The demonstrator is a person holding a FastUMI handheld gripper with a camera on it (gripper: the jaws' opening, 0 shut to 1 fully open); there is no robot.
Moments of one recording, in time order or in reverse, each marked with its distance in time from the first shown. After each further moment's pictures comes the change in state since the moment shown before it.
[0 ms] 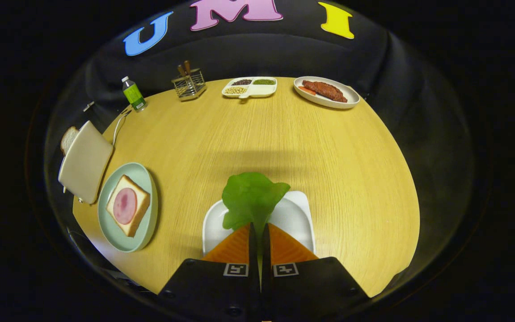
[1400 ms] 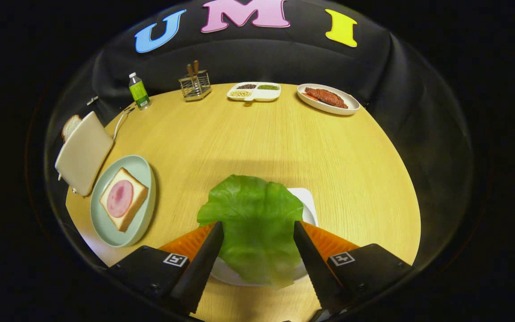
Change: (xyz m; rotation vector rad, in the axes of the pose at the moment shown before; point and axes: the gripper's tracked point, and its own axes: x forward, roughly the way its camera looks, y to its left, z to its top) arm 0.020 0.001 -0.028 -0.037 -0.020 -0.019
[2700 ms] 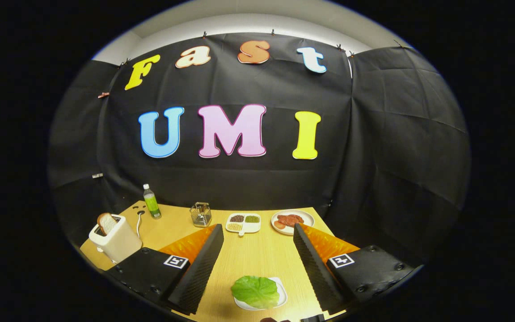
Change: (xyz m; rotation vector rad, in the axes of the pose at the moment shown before) arm -0.249 0.008 0.186 0.070 -0.695 -0.128
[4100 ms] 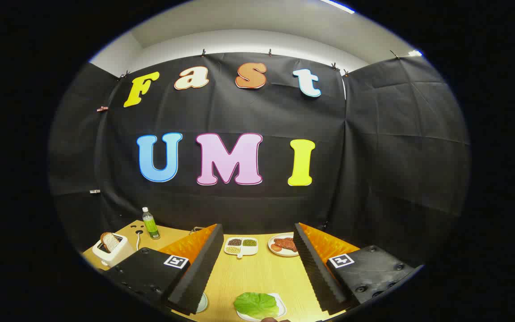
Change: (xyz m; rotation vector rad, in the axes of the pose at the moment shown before) arm -0.027 -0.002 0.080 0.022 -0.190 -0.043
